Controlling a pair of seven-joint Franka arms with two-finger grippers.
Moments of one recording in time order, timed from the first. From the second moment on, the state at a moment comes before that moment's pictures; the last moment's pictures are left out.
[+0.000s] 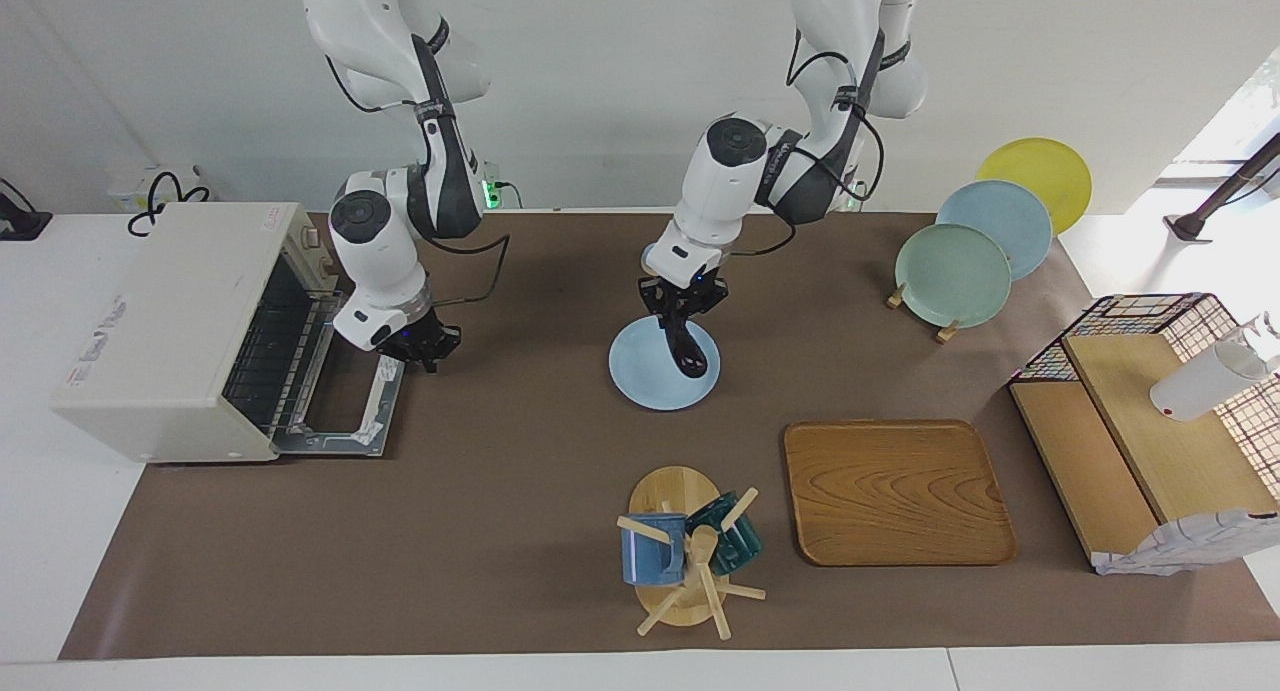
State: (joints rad) left arm -0.62 0.21 -0.14 -2.02 -0.13 2.34 -0.66; right arm 0.17 0.09 -0.03 -2.26 0.02 2.33 0.02
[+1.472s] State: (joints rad) left arm -0.26 0.07 -0.11 -1.83 -0.13 1.95 -0.33; right arm 0.55 0.22 0.00 -1.76 0.11 2.06 0.40
